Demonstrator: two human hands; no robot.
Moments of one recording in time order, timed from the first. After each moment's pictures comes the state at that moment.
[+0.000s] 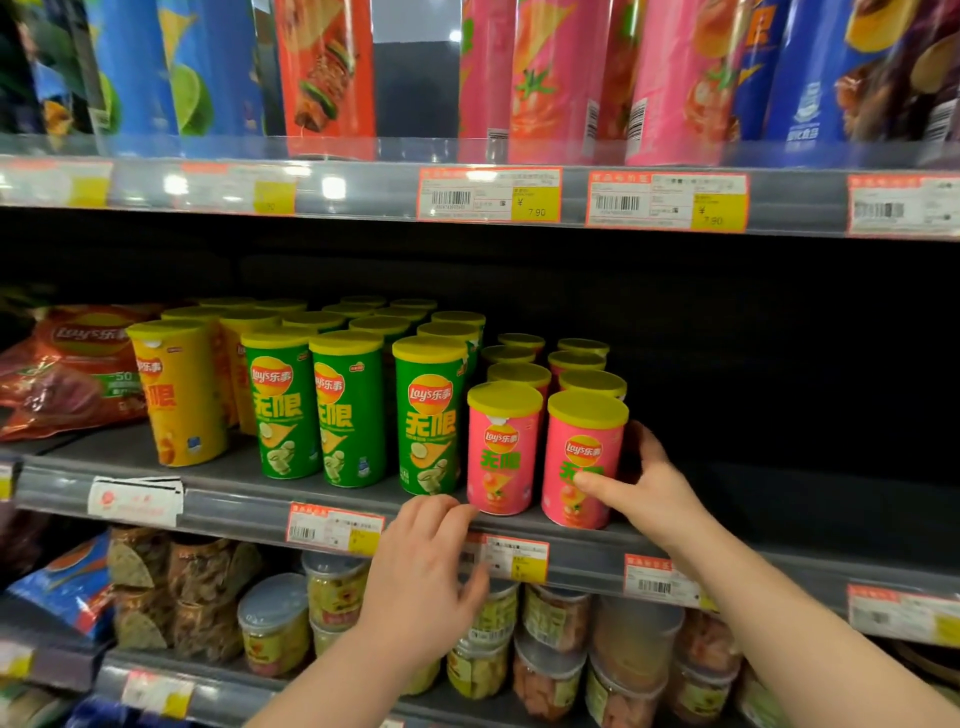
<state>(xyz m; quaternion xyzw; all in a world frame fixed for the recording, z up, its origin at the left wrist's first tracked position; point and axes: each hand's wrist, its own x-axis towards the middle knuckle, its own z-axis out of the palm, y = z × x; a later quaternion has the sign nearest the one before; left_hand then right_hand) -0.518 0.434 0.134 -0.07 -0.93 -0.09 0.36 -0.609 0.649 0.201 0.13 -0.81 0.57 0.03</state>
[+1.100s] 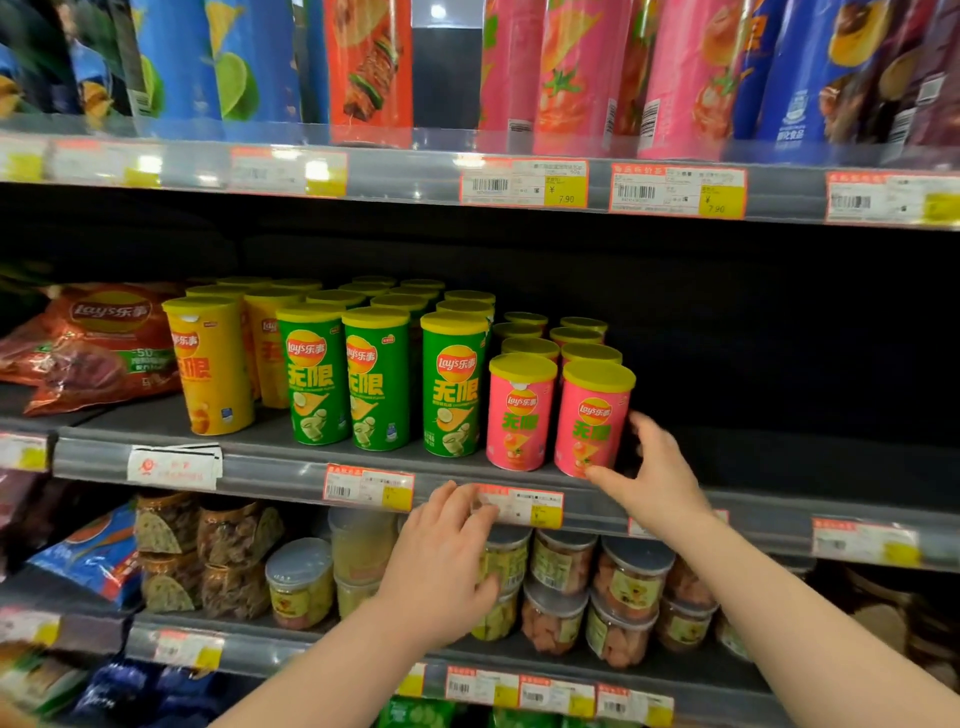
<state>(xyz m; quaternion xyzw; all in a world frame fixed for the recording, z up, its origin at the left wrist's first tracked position) -0.485 0.425 0.127 -0.10 -0.97 0.00 0.22 -0.558 0.639 0.200 0.09 -0.91 0.40 0.10</state>
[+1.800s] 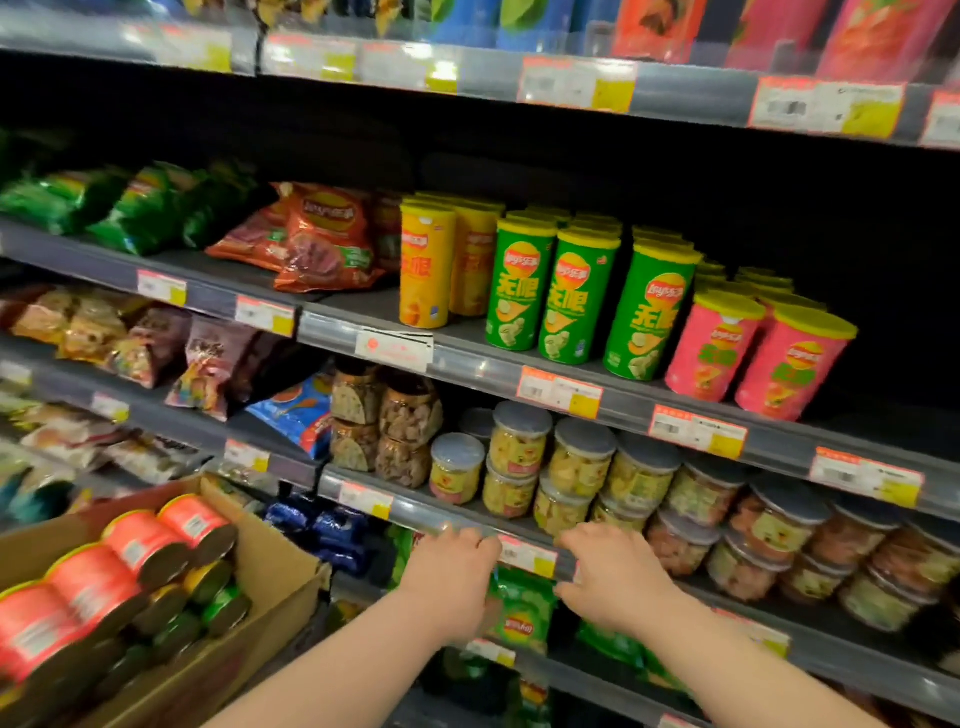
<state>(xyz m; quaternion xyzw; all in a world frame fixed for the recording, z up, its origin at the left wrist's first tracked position) -0.346 0.313 0.062 -0.01 -1.00 -0.01 -0.05 -0.424 0.486 0.092 0.32 -0.94 -0.04 -0.08</state>
